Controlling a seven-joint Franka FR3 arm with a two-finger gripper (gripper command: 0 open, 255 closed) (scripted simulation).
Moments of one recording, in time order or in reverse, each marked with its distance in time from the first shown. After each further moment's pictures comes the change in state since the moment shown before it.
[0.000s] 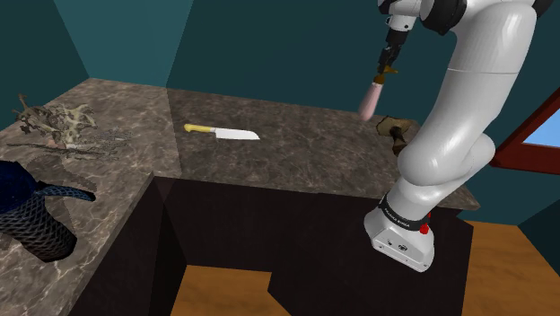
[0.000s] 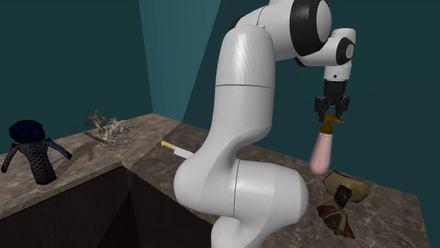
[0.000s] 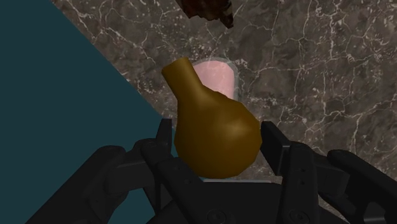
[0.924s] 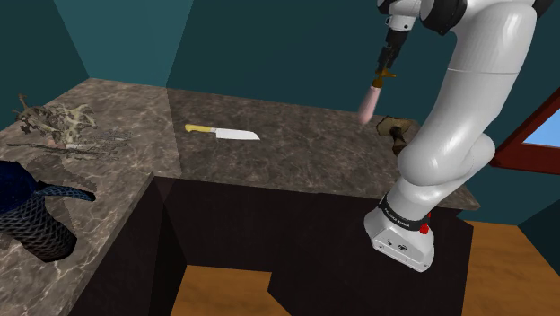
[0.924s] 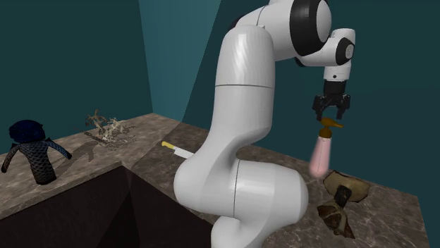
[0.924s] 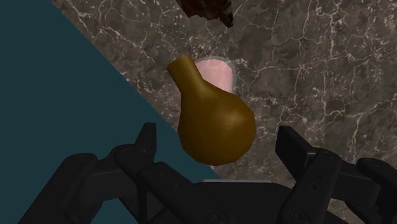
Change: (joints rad) arm 0.002 -0.001 0.001 -0.003 -0.001 0.003 0.002
